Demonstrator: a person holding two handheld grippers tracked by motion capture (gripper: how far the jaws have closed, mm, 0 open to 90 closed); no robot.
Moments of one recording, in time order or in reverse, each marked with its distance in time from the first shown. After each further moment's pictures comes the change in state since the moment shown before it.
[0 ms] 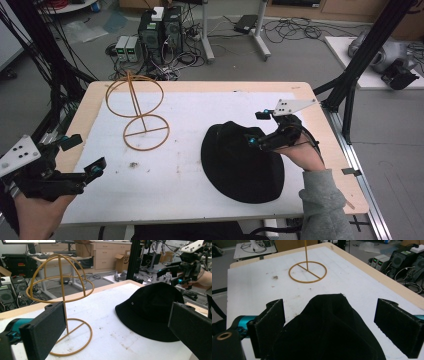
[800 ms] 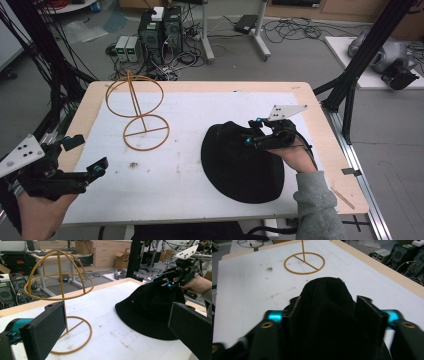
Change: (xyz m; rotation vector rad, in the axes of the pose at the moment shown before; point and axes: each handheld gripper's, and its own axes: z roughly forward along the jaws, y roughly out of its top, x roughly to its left) left arm 0.001 -0.002 0.004 0.016 -0.003 -0.005; right arm -0.006 -0.020 0.016 0.033 -0.011 -0.006
